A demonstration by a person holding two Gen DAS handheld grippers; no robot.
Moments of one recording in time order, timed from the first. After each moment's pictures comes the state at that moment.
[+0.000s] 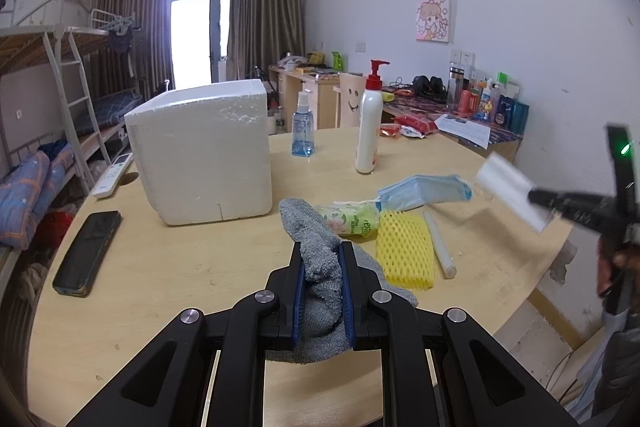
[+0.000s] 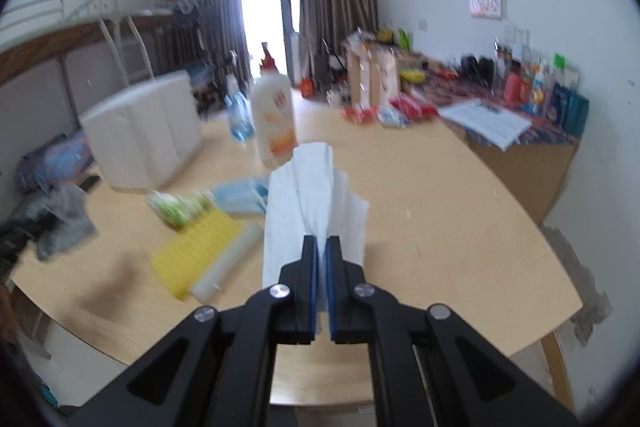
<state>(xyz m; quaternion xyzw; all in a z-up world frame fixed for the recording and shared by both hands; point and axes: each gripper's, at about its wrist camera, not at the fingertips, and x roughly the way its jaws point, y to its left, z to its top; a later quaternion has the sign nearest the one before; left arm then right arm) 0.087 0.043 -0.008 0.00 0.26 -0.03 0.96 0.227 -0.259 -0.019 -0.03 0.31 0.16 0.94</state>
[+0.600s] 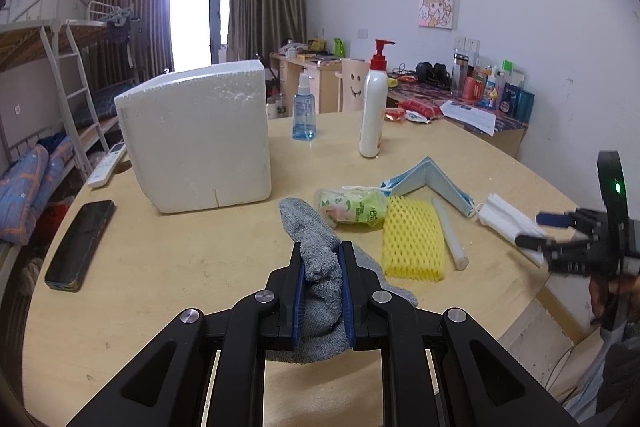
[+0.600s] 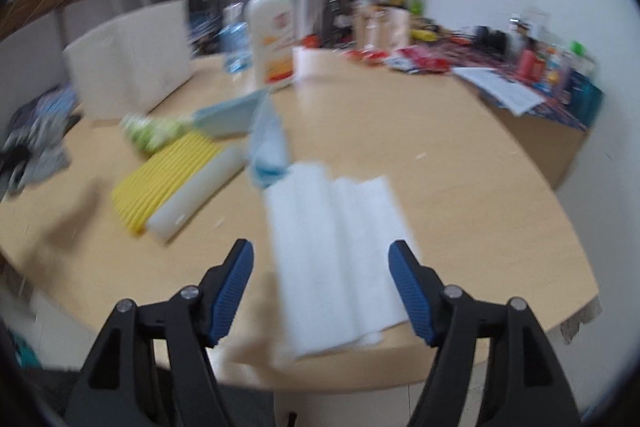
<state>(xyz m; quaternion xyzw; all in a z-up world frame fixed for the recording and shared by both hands) 0.104 0.044 -0.021 0.00 0.29 -0.03 0.96 0.230 -0.248 -0.063 -0.09 0.37 0.18 0.91</state>
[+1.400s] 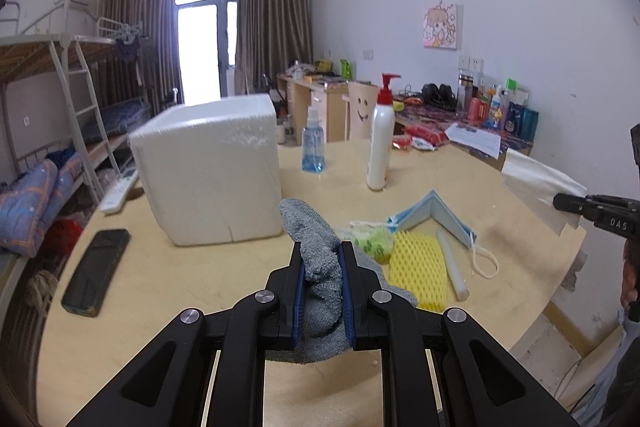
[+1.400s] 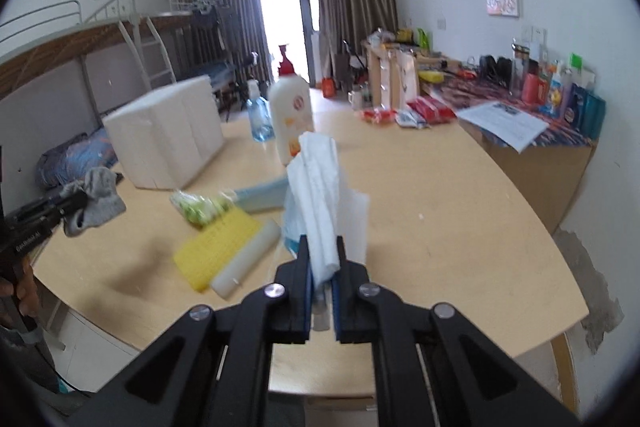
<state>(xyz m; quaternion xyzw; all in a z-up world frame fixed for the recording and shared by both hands) 0.098 0.045 0.005 0.00 0.25 -0.01 0.97 0.213 -0.262 0.011 -0.01 0.29 0.22 0.93</state>
